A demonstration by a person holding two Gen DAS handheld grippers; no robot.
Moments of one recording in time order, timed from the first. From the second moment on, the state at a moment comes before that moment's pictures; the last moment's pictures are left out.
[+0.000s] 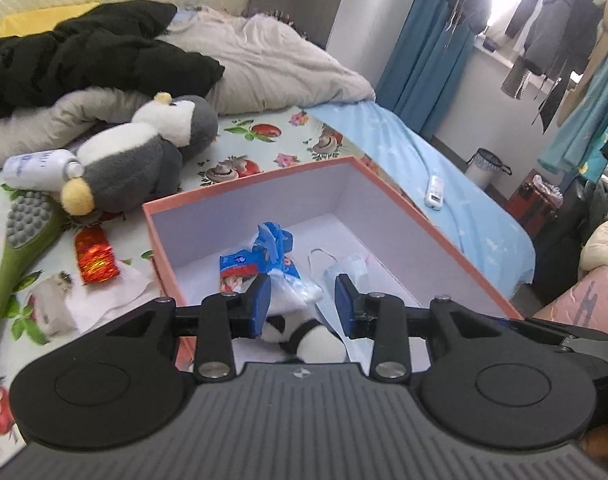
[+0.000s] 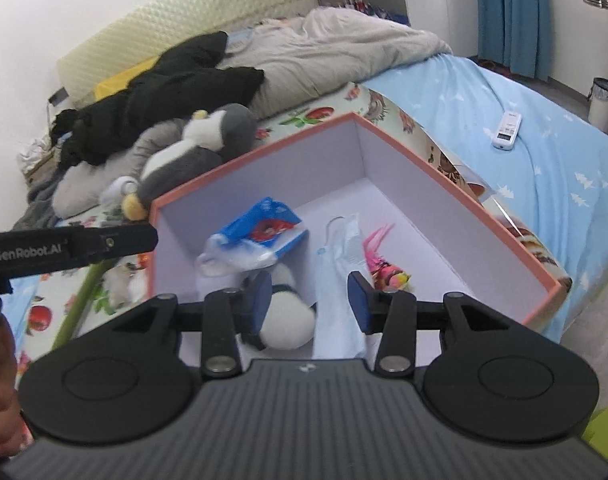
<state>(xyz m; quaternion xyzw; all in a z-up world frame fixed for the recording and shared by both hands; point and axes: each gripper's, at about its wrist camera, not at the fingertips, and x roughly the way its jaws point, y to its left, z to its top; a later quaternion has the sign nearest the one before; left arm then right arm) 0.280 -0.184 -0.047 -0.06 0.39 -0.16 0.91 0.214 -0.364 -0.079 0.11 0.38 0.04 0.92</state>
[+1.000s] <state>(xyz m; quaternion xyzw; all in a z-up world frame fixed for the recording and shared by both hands) 0.042 -0.073 0.008 -0.11 0.31 -0.09 0.94 0.054 -0.275 -0.025 0.07 0.33 0.13 0.93</state>
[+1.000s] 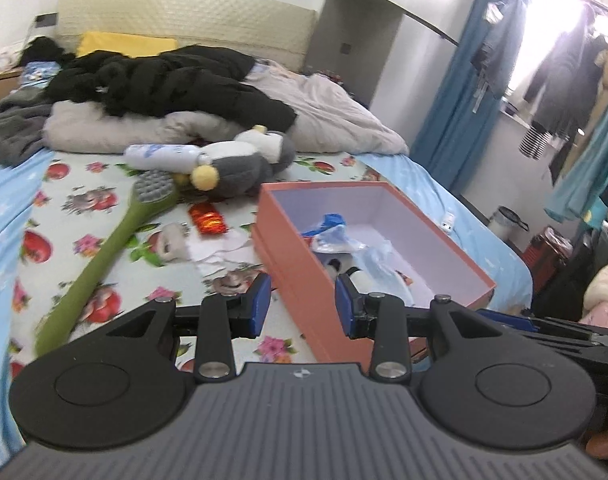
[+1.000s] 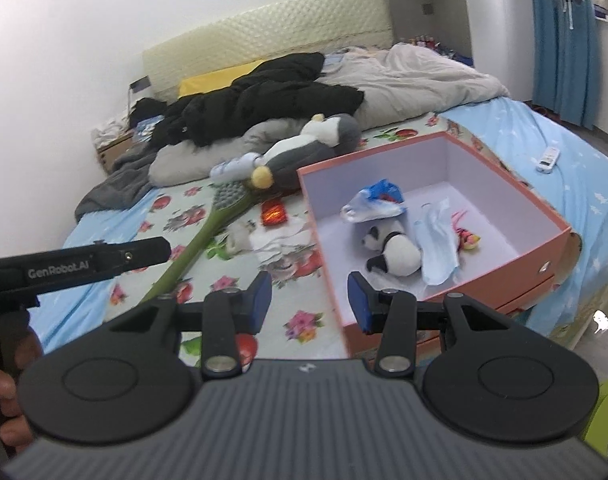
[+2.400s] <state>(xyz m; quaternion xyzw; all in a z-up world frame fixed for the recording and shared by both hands) 0.143 0.061 -0.094 -0.20 0.35 0.01 0.91 0.180 -0.132 -0.129 -0.02 0.39 0.22 0.89</state>
